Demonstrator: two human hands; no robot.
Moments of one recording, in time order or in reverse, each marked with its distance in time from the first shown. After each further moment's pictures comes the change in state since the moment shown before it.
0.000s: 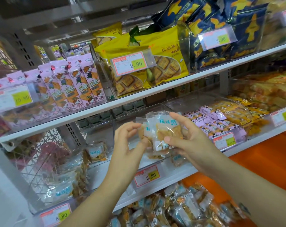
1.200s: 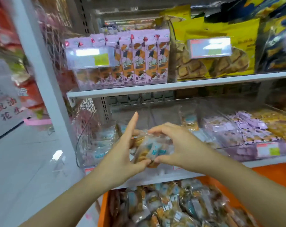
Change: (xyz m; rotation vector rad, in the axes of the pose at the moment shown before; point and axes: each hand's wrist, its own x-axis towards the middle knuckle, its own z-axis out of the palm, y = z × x) left_hand -0.064 -0.021 -0.128 0.270 -0.201 -0.033; right_hand 0.000 0.007 0.121 -1.114 -0.524 -0.320
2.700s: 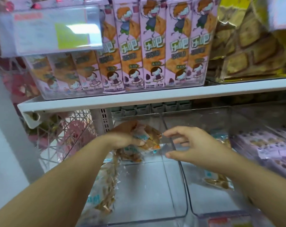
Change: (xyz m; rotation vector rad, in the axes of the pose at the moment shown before) left_hand 0.180 -0.138 -0.045 0.308 -0.181 -0.476; right_hand 0.116 0.100 0.022 0.200 -0.016 0.224
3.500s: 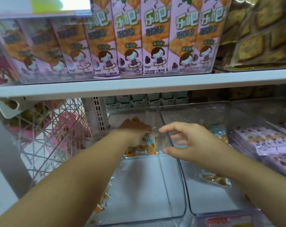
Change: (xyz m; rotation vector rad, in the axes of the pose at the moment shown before) left_hand 0.047 0.007 0.037 0.747 -0.041 0.196; right_hand -0.001 0.001 0.005 -0.007 0.007 -0.023
